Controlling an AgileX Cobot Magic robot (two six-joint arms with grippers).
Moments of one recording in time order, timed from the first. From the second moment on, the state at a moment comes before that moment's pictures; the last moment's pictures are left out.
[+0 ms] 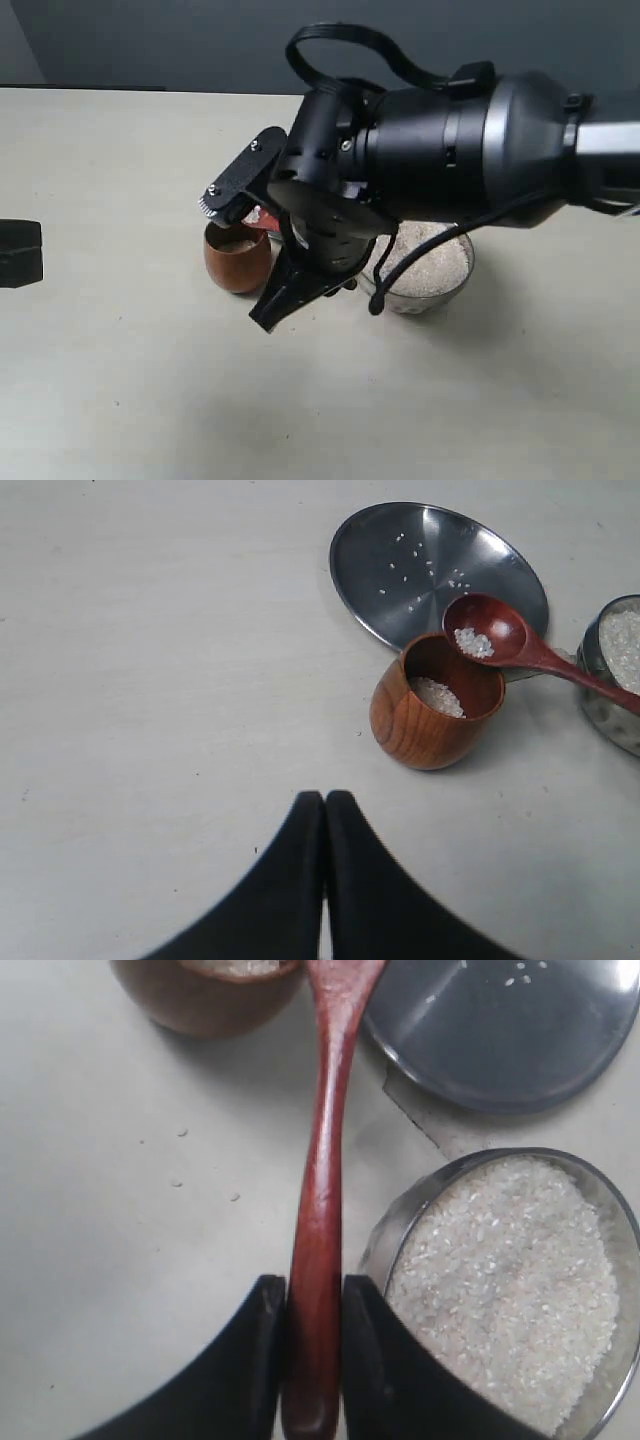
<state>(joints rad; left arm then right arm) -0.02 0.77 -0.44 -0.51 0.44 0.34 0.99 1.80 -1.25 -0.44 0.89 0.33</state>
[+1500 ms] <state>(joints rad) -0.02 0.77 -0.44 -0.51 0.44 0.34 1.11 1.88 -1.25 -0.77 1.06 0.37</state>
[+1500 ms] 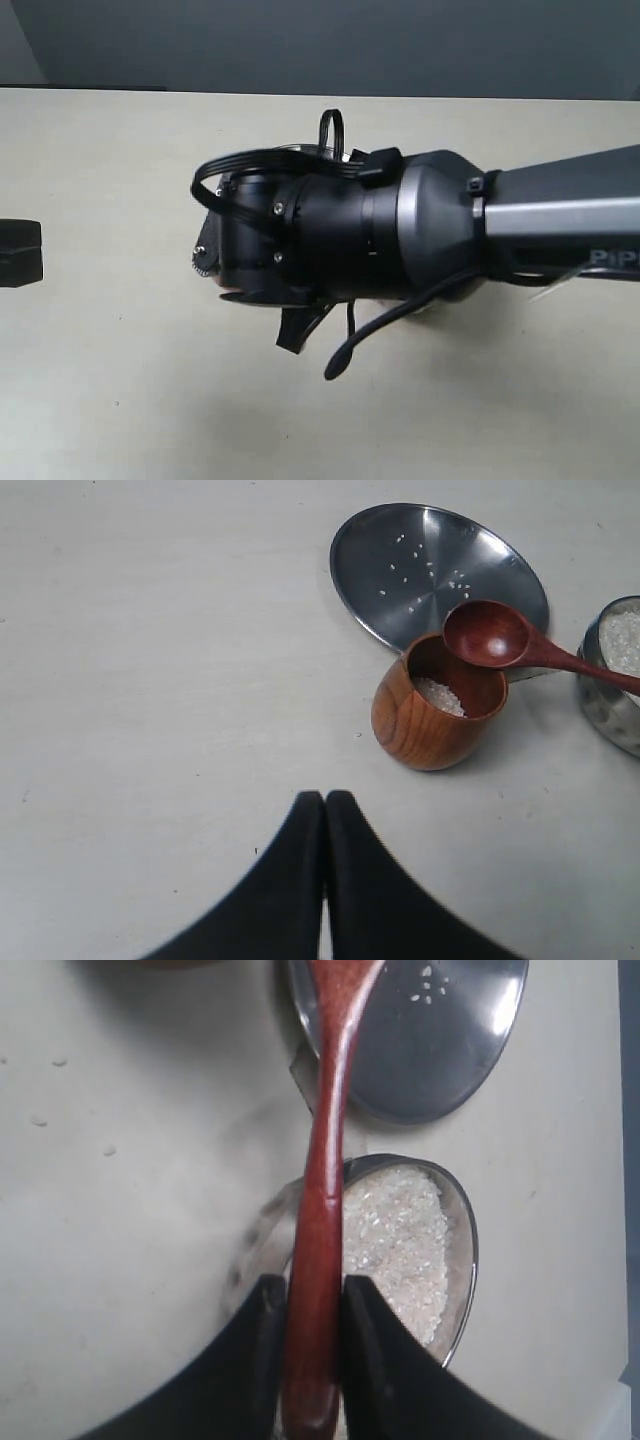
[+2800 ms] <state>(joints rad) -0.02 0.77 -0.44 -0.51 0.45 0.34 0.74 1.89 -1.46 -0.43 0.65 0.63</state>
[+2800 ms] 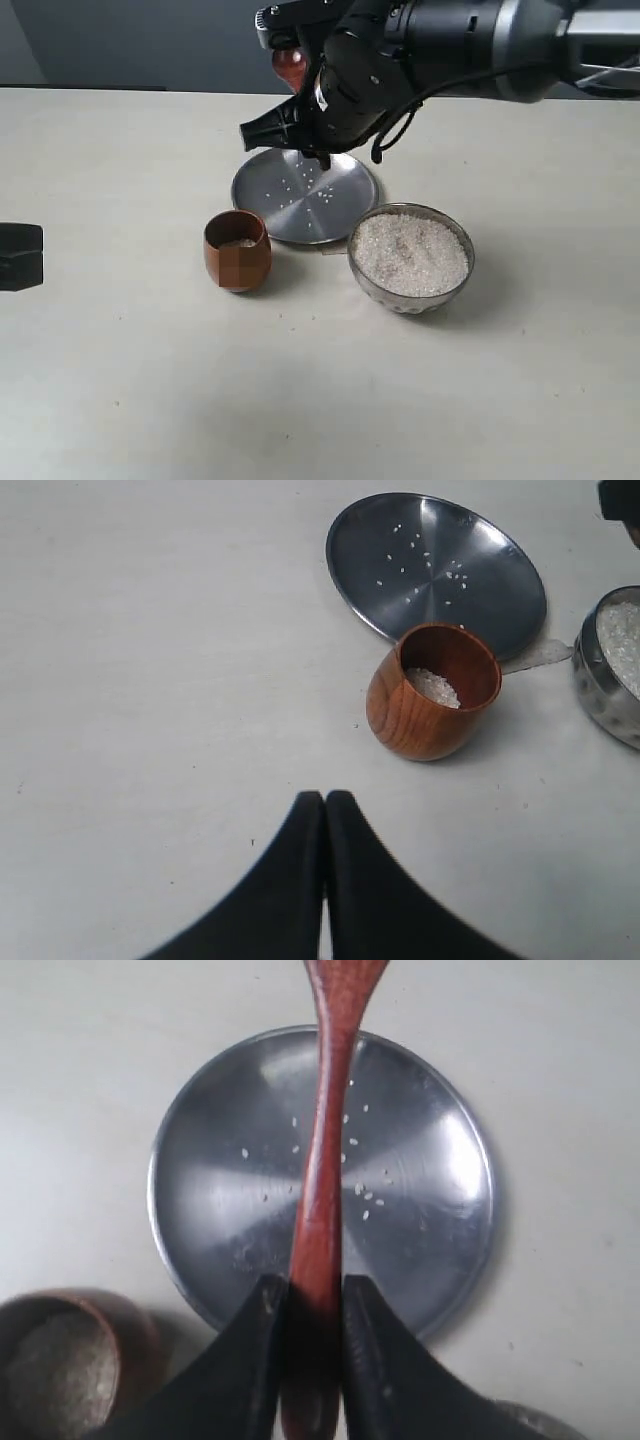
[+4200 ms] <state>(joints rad) -0.02 0.77 -0.44 -0.52 0.44 0.34 0.68 2.18 -1.57 -0.30 0.58 0.60</state>
